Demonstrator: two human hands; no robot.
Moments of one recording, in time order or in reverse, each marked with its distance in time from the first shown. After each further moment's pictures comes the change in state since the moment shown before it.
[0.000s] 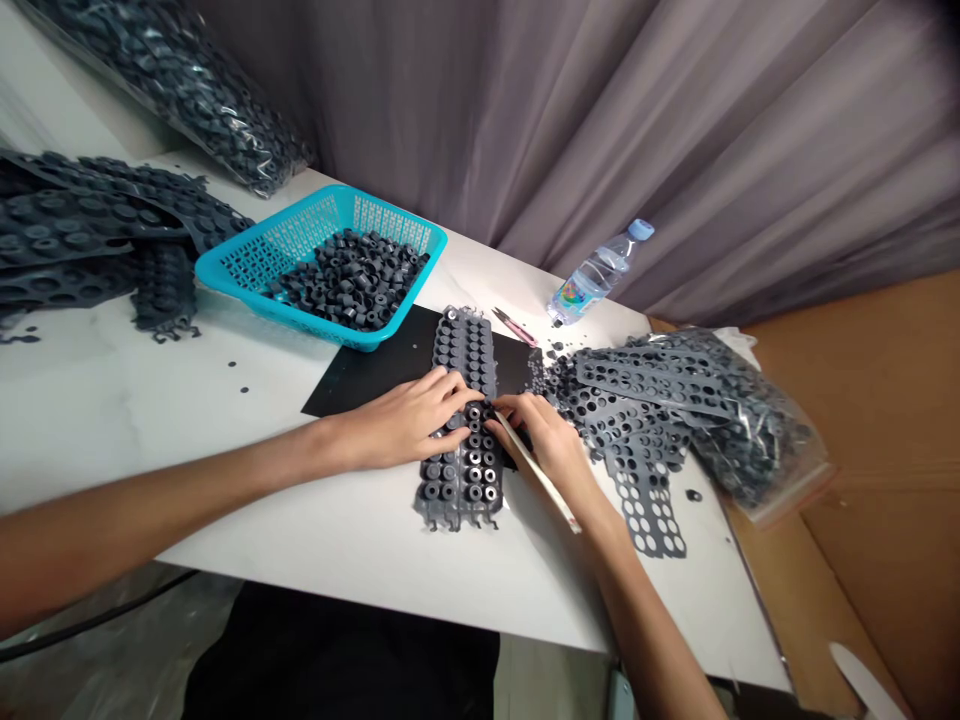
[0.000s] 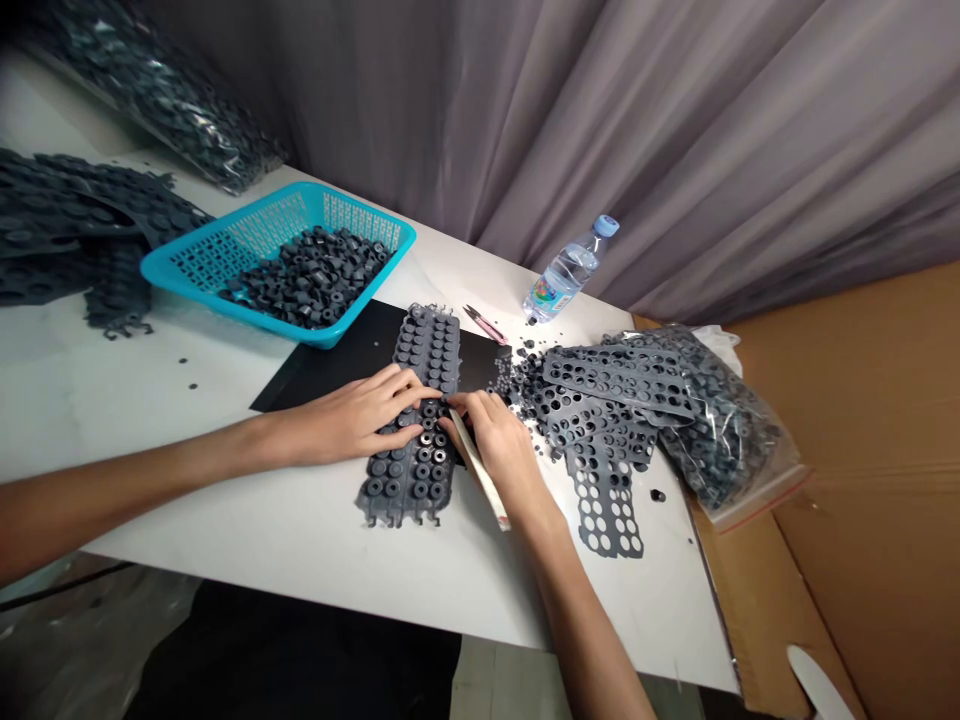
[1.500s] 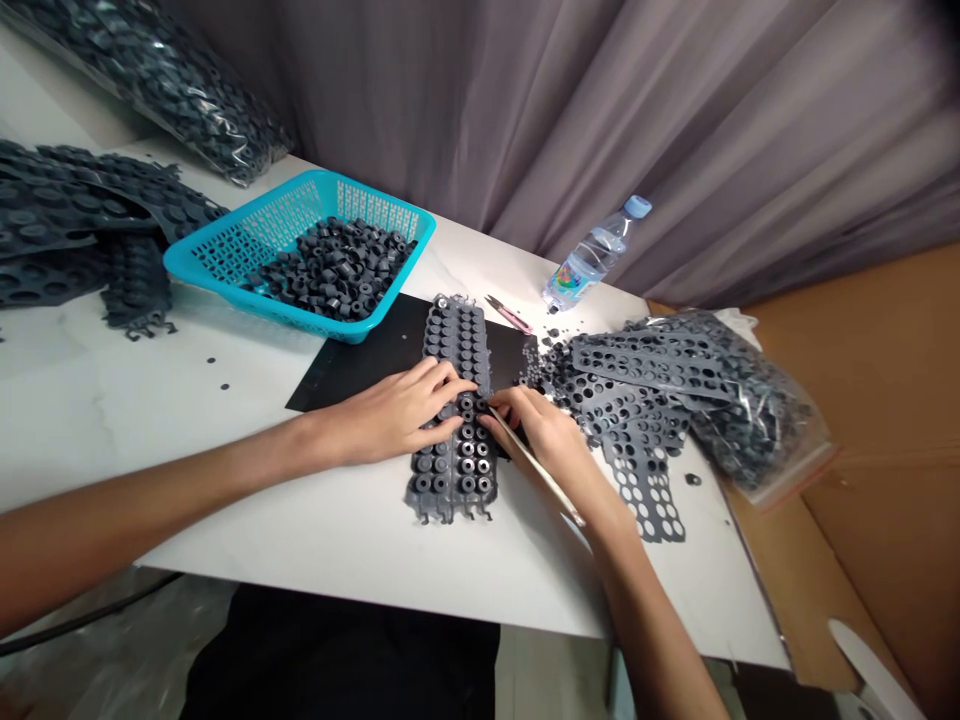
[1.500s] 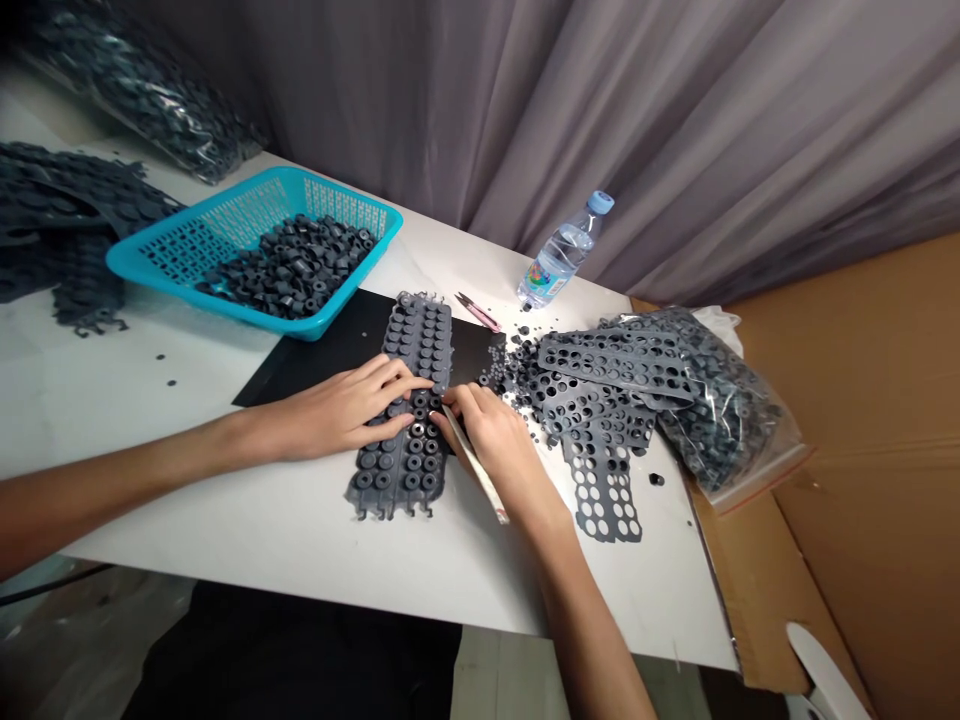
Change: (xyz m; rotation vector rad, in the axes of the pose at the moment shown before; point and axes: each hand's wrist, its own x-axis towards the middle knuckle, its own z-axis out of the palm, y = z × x) left_hand 0.000 0.002 -0.002 0.092 -0.019 0.015; right_hand -0.001 -0.007 -0.011 -0.033 -0.084 0.010
